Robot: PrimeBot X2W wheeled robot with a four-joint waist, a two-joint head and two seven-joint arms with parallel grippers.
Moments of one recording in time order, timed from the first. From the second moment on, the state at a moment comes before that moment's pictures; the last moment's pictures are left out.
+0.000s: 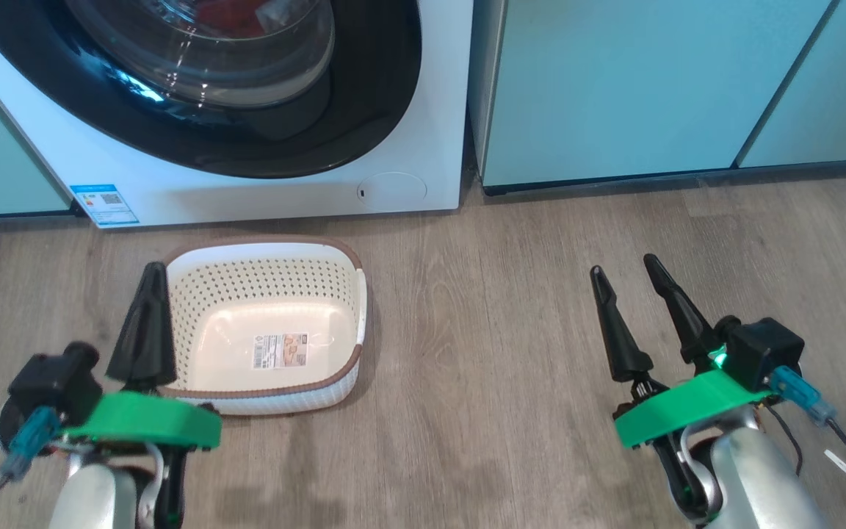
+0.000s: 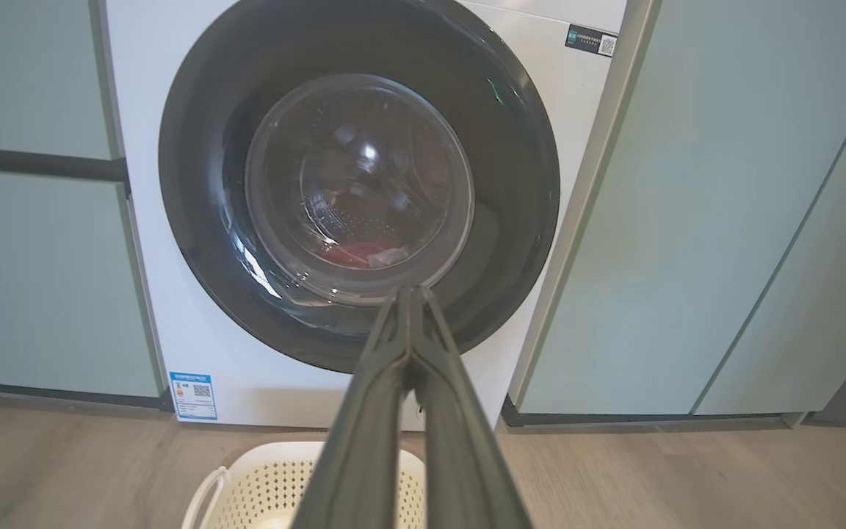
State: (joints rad) left arm -0.09 0.11 -0.03 0.08 -0.33 -0.02 -0.25; right arm -0.13 -0.05 0.13 0.21 0.27 0.13 -0.25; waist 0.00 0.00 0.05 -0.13
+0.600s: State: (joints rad) left arm 0.02 0.05 -0.01 0.03 -0.19 -0.09 -0.25; right arm -0.11 -0.05 0.13 0.20 0.27 0.13 -0.25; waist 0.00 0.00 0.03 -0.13
